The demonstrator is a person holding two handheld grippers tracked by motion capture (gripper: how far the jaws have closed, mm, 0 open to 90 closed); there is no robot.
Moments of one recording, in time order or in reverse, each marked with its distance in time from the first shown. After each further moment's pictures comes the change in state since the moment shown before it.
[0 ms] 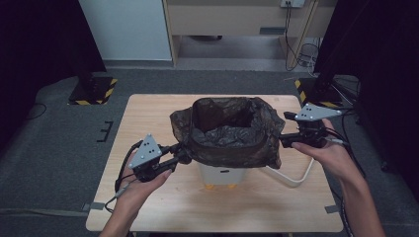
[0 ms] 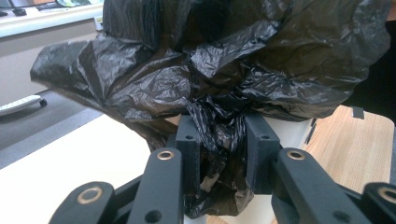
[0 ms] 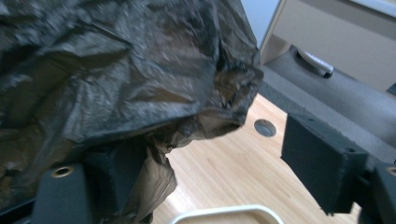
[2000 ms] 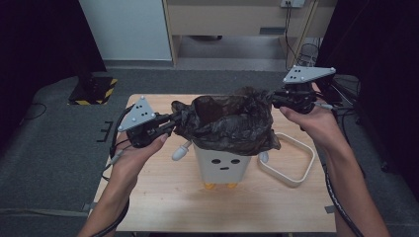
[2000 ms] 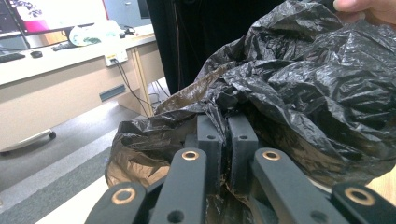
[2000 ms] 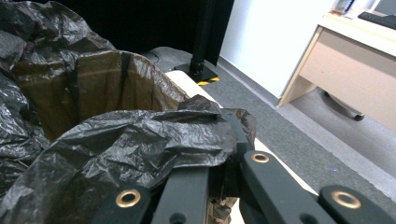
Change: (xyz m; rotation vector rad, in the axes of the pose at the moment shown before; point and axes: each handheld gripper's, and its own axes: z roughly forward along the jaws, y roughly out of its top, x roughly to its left) left arm 0.036 0.073 0.002 -0.093 0.000 0.039; right arm 0.002 0.105 0.004 -0.096 0.131 -0.035
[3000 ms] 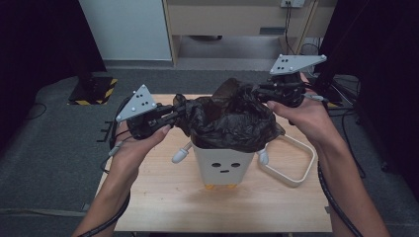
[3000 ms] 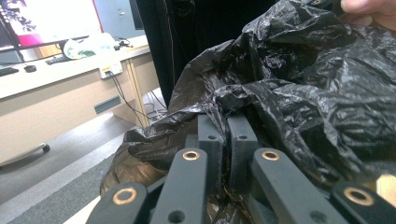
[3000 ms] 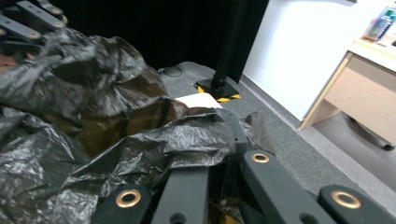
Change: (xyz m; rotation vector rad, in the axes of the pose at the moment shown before) left arm 0.000 0.031 0.004 -0.028 -0.026 0.014; right arm 0.031 0.048 0.005 -0.050 0.101 -0.048
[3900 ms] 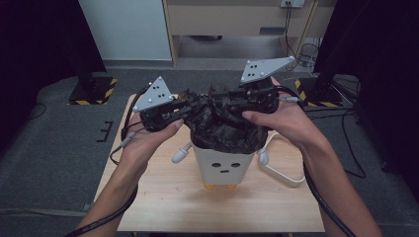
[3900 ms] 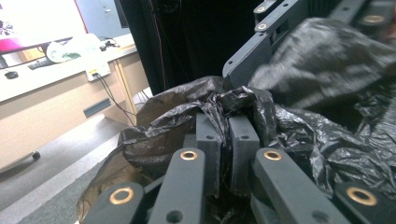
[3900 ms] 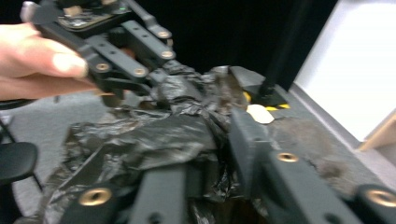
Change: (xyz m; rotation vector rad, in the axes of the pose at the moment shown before) left arm -0.005 0.017 0.024 0.028 -0.047 0.039; right arm 0.038 0.020 0.033 0.001 0.214 -0.032
